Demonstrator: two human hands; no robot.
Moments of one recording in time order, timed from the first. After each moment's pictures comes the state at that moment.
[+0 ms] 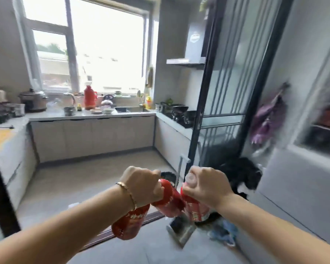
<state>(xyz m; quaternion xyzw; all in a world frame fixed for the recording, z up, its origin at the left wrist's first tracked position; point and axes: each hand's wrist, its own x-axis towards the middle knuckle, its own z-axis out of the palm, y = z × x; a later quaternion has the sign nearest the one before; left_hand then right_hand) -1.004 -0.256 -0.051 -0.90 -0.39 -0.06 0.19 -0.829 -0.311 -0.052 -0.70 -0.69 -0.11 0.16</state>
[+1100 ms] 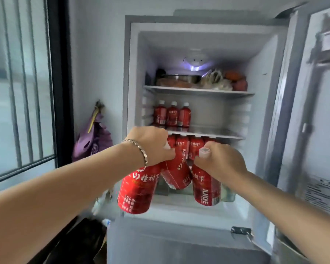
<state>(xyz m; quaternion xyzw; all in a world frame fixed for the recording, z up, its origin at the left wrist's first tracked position) -0.143 -0.137 0.117 -0.97 0.06 -0.24 0.09 -0.105 -0.312 0.071 -0.94 -0.13 -0.28 0.17</state>
